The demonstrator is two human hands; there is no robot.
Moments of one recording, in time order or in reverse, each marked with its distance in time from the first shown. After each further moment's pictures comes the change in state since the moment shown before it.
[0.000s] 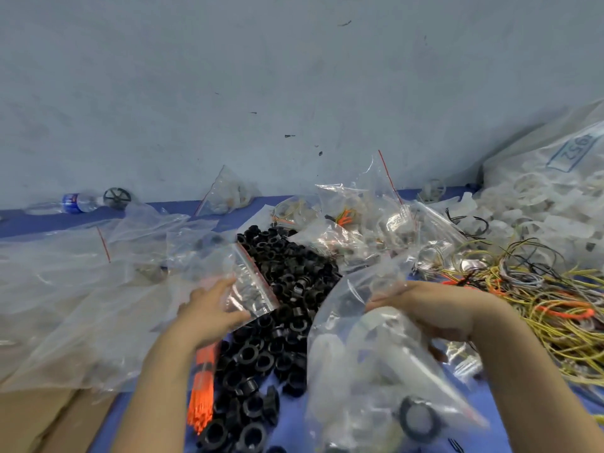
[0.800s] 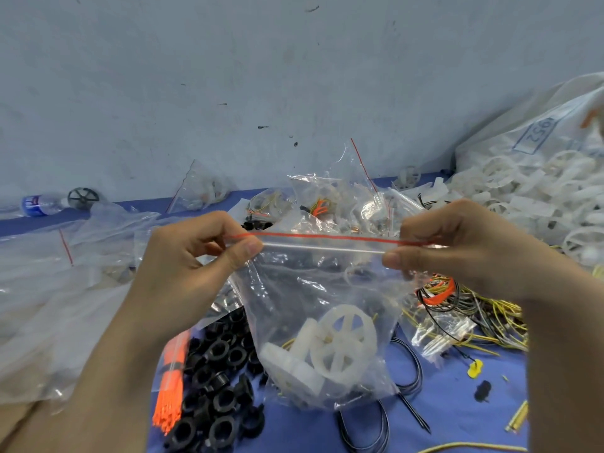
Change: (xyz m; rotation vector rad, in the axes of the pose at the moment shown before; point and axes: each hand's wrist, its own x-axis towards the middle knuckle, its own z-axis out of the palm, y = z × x) left_hand -0.073 0.085 -0.029 -0.436 0.373 0.891; right_hand -0.078 -0.036 -0.017 -0.424 0.518 -0.580
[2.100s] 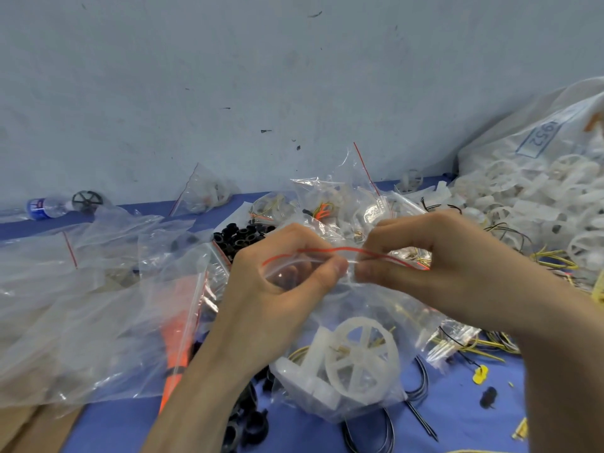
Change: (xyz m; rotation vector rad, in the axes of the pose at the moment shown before) left_hand -0.008 0.047 0.052 -0.371 -0.062 -0.046; right_hand 0.001 -0.039 0.020 -0.177 0.007 -0.069
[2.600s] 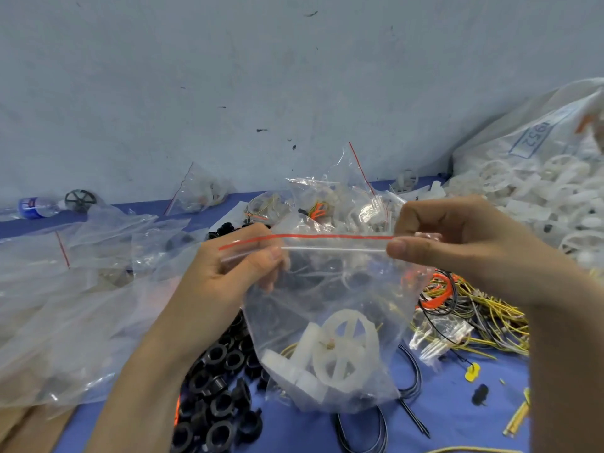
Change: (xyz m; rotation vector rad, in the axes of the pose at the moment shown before) left_hand 0.004 -0.011 -0.034 0.017 -0.075 -0.109; right_hand -0.008 0.028 -0.016 0.305 0.063 0.044
